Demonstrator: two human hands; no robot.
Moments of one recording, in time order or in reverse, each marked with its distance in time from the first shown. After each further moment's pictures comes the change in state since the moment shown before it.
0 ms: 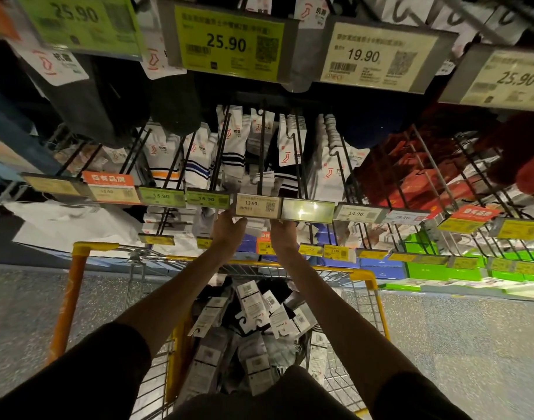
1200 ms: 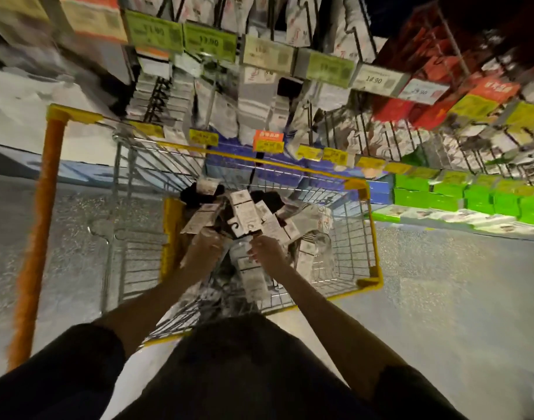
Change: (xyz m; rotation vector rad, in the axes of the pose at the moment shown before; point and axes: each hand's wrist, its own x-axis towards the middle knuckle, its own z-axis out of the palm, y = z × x) left_hand -0.194 -0.260 -0.002 0.098 -0.393 -0.276; right_hand -0.194 0.214 -0.053 -0.424 -0.398 0.390
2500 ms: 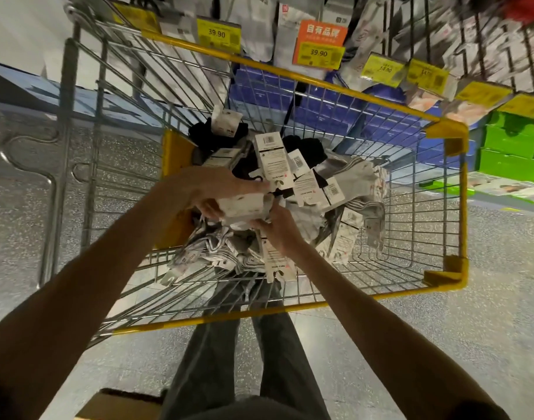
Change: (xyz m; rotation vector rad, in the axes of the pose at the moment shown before) left_hand 0.075 -0.002 -0.026 0.169 -0.236 -0.154; right_hand 0.095 0.080 0.050 -0.213 -0.073 -0.501
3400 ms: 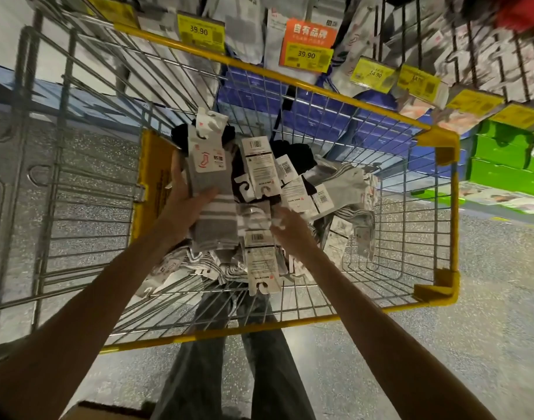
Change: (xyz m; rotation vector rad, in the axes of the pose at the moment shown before) left_hand 0.023 -0.034 0.044 -0.645 0.375 0.317; right_hand 0.008 0.046 -0.041 -0.167 0.001 0.226
